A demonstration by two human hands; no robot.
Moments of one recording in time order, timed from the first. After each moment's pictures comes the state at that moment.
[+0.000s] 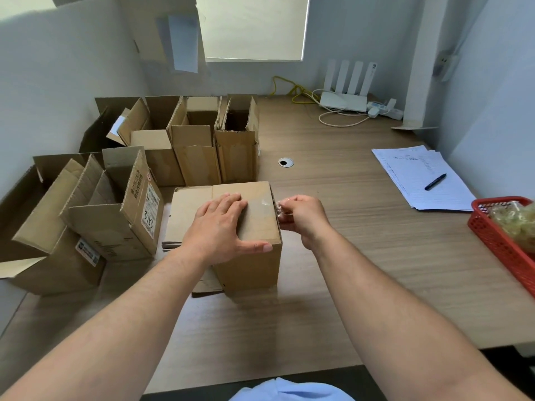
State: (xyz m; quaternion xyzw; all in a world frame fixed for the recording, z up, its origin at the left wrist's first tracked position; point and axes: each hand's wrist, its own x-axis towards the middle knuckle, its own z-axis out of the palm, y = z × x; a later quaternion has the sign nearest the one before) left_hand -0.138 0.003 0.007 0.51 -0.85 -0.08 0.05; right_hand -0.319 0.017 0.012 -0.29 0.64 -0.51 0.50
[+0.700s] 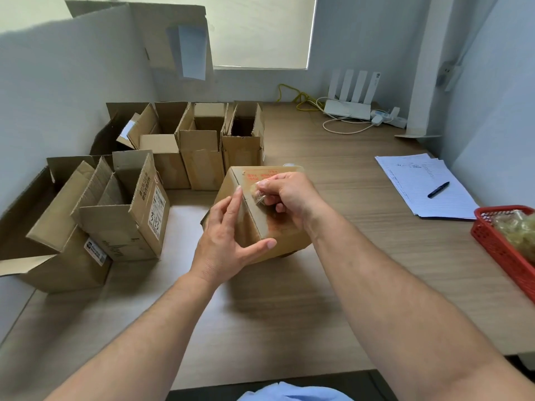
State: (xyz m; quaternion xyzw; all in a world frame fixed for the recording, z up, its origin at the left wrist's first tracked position) left_hand -0.140 0.038 0.000 0.51 -0.76 -0.23 0.33; right_hand -0.296 0.011 0.072 -0.43 0.61 -0.44 0.50
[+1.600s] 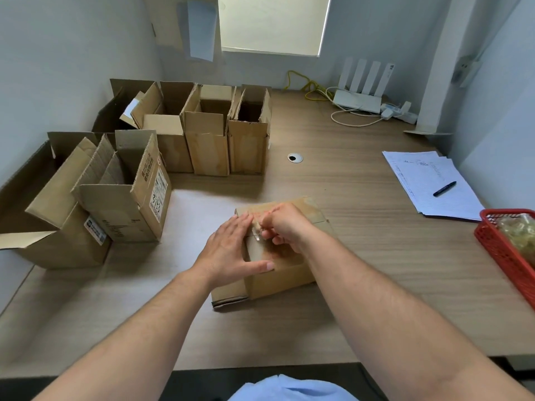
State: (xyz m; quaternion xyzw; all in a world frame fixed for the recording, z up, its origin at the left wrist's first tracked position) left_hand -0.129 0.038 -0.048 0.51 -0.81 -0.25 0.13; right_hand -0.281 0.025 0.011 -0.41 0.70 -0.28 0.51
